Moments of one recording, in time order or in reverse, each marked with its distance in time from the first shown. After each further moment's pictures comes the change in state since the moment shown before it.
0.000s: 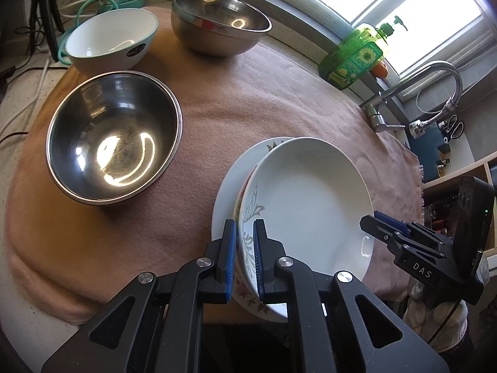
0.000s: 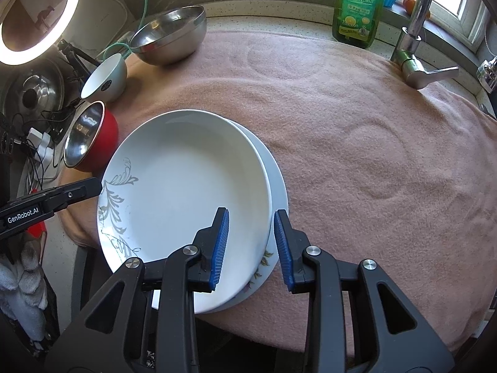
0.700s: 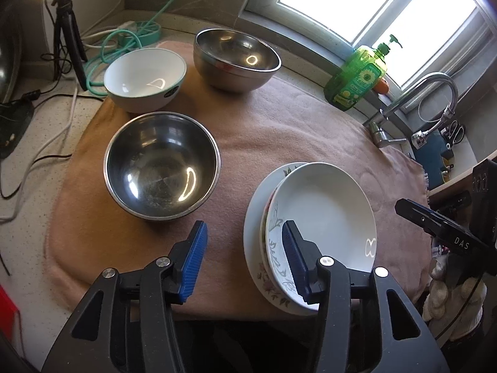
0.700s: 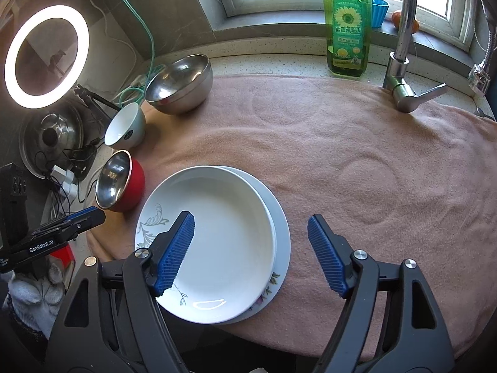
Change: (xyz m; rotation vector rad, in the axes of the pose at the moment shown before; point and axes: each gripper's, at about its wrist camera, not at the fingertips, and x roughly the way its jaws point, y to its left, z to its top) left arm -0.042 0.008 0.006 0.027 -0.102 0.070; right arm -0.045 -0.015 0.027 0.064 -0.123 0.103
